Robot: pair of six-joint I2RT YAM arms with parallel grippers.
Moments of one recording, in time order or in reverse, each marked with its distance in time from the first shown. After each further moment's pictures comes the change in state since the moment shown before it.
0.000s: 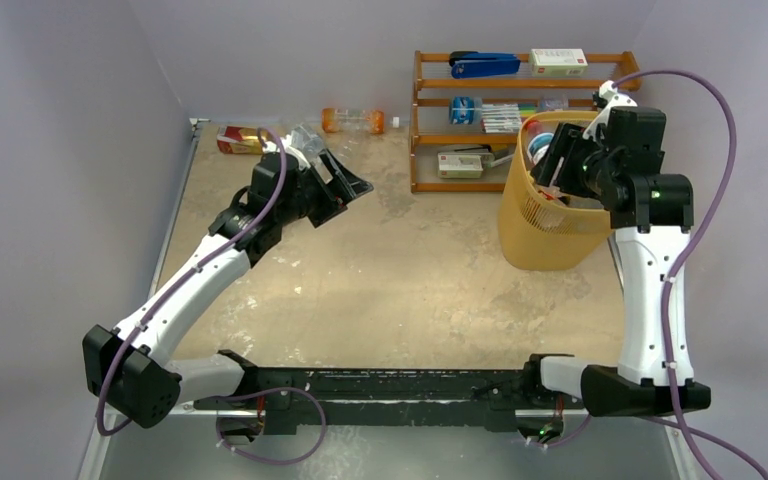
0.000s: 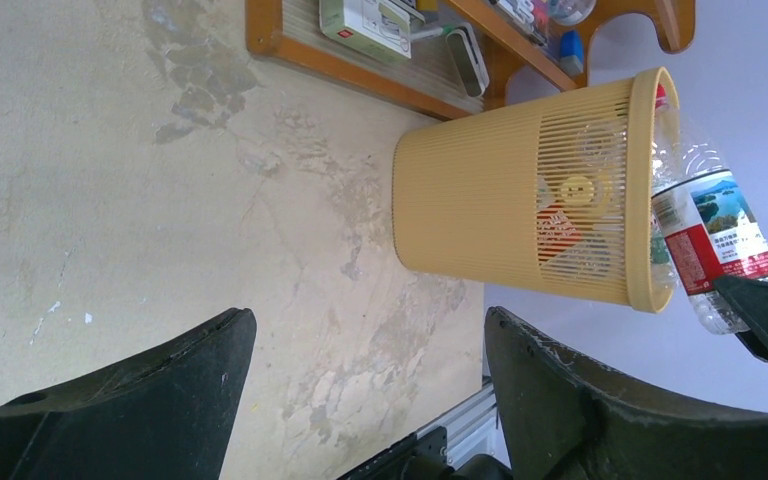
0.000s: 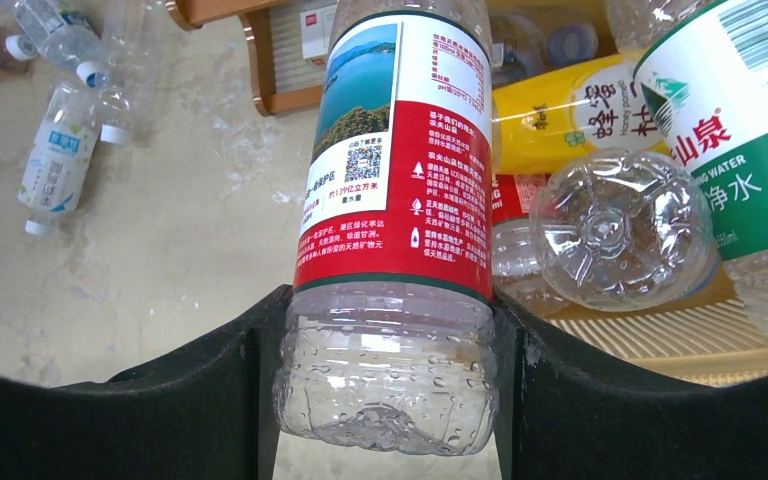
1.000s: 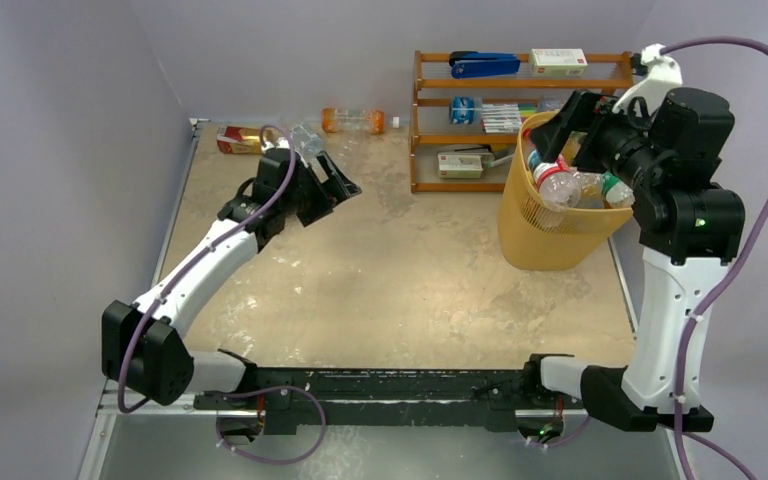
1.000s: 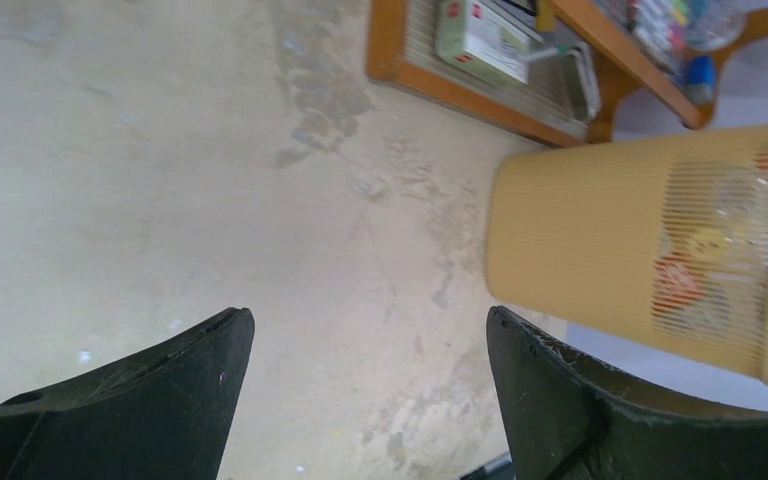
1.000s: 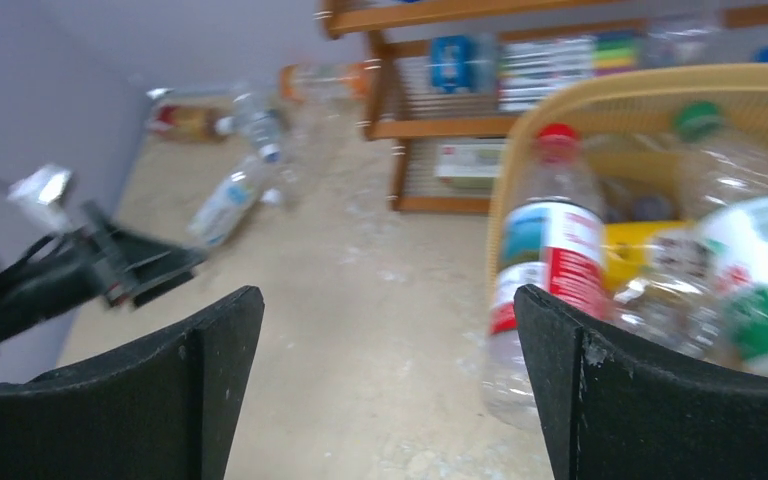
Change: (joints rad) left arm 0.063 0.095 -0.008 -0.014 -0.014 0.080; right arm 0.000 0.000 0.297 -0.001 -0.106 -0.008
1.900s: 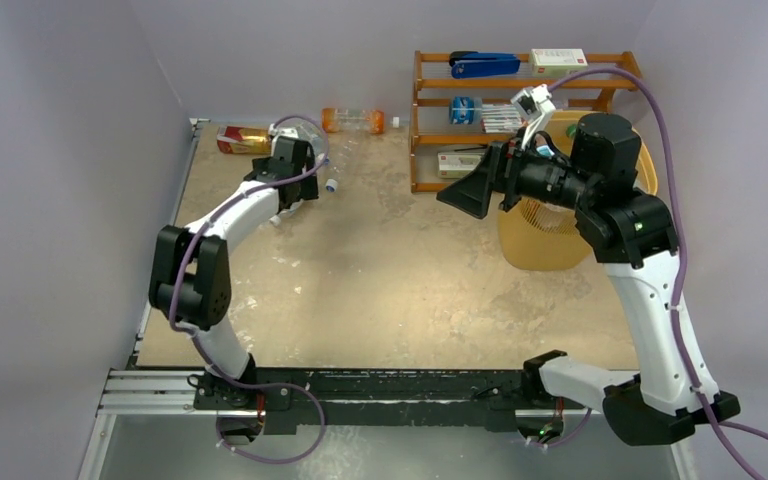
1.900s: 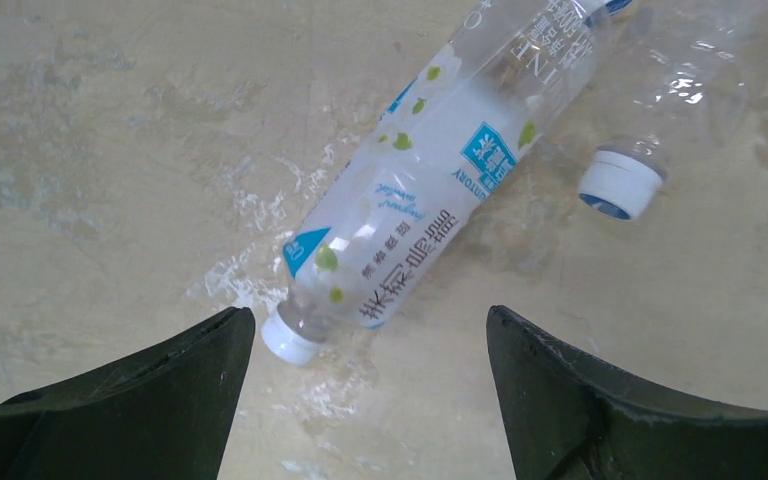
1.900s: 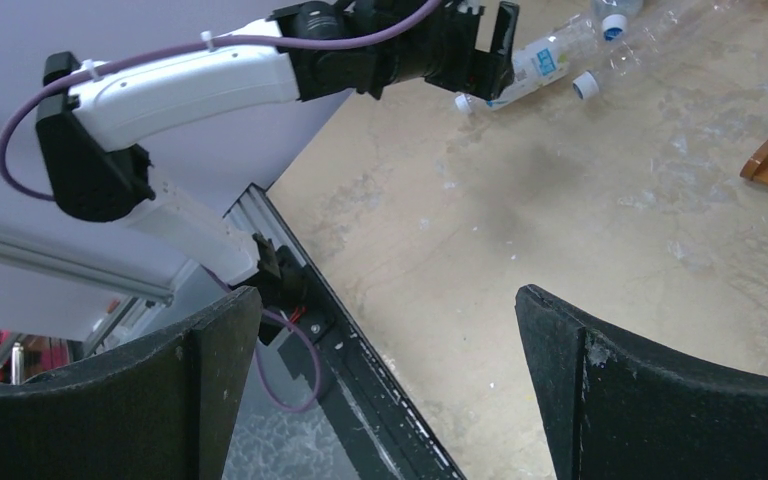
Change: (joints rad) left arm 0.147 0.383 0.142 -0.018 -0.544 0.588; right arm 0.348 -0.098 -0.367 0.295 -0.486 0.104
